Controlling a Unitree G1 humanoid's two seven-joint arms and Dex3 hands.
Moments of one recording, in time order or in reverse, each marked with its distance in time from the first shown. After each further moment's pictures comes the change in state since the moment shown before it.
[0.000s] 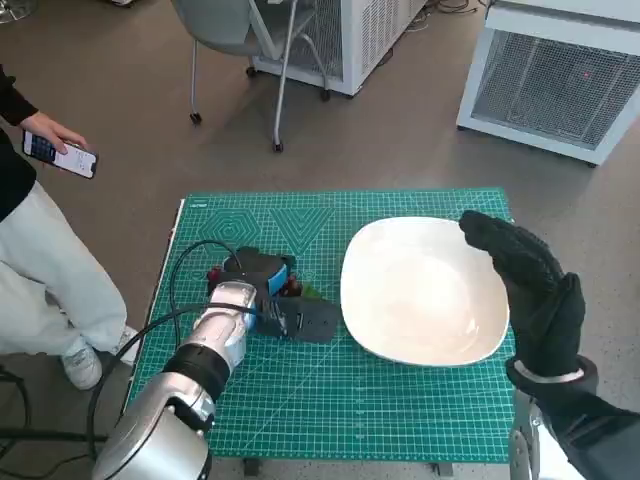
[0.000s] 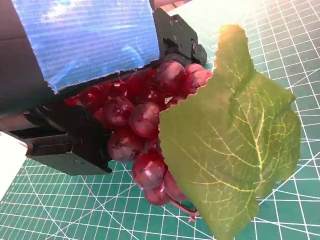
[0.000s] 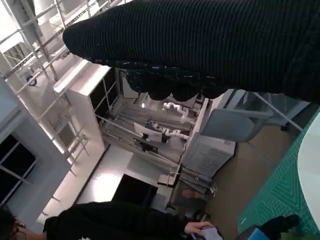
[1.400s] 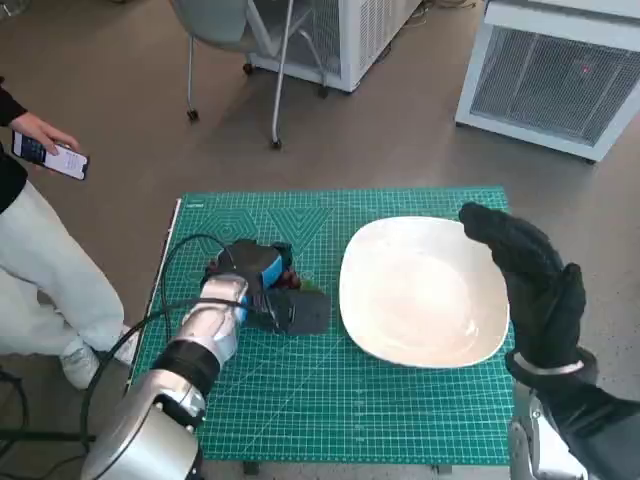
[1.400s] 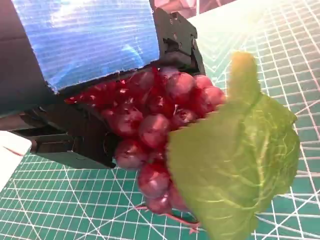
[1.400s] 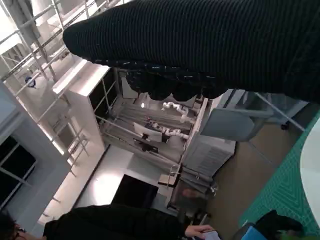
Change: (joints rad) left arm 0.001 0.050 0.049 -0.068 -0.034 -0.060 0.029; right arm -0.037 -0.004 0.000 0.033 0.012 0.003 0.007
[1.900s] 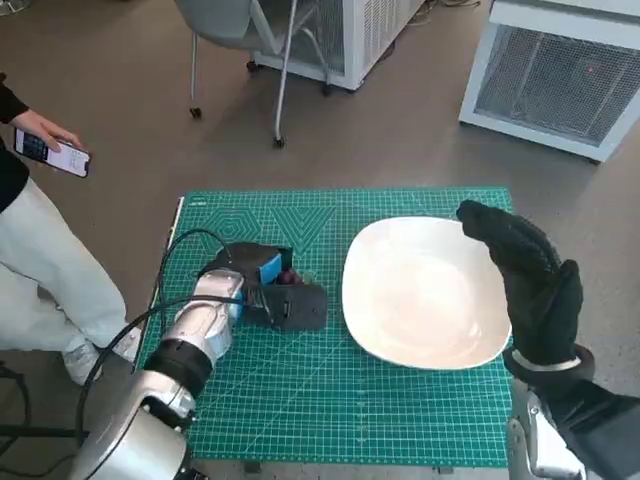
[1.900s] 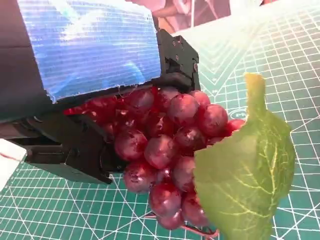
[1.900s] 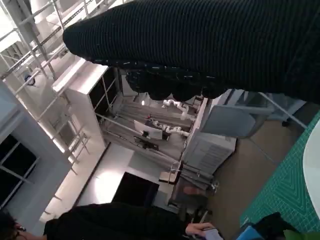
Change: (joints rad) left arm 0.043 0.057 0.003 -0.146 0.000 -0.005 -0.021; right arm -0.009 0.005 0.000 0.019 0.003 -0.009 0.003
